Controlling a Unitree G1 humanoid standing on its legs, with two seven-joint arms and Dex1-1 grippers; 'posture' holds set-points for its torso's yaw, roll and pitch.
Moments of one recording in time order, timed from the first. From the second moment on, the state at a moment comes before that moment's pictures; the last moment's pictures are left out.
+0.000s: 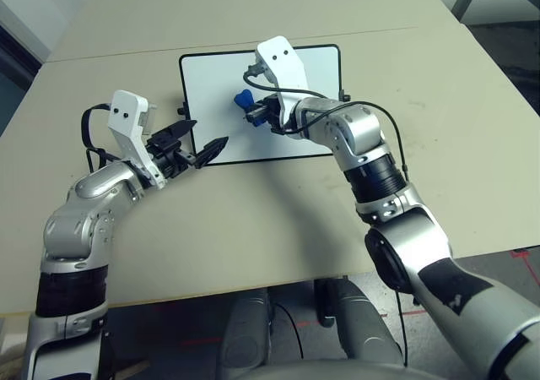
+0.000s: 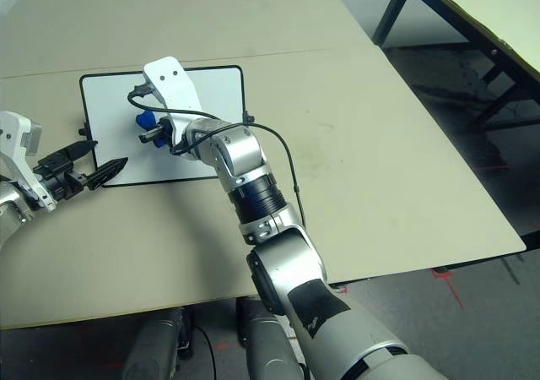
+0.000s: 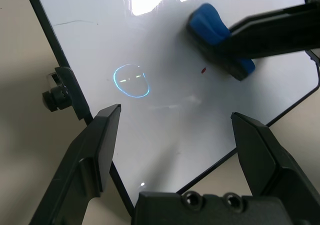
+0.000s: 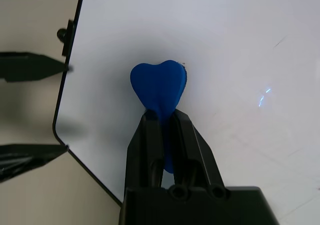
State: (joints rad) left arm -0.29 0.65 0.27 -0.20 -0.49 0.60 -0.62; right arm -1.06 0.10 0.18 0.30 0.23 0.95 0.29
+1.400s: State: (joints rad) left arm -0.29 0.65 0.26 -0.20 -0.49 0.60 -0.62; right arm -1.02 0.09 0.25 0.30 0.24 0.91 0.29
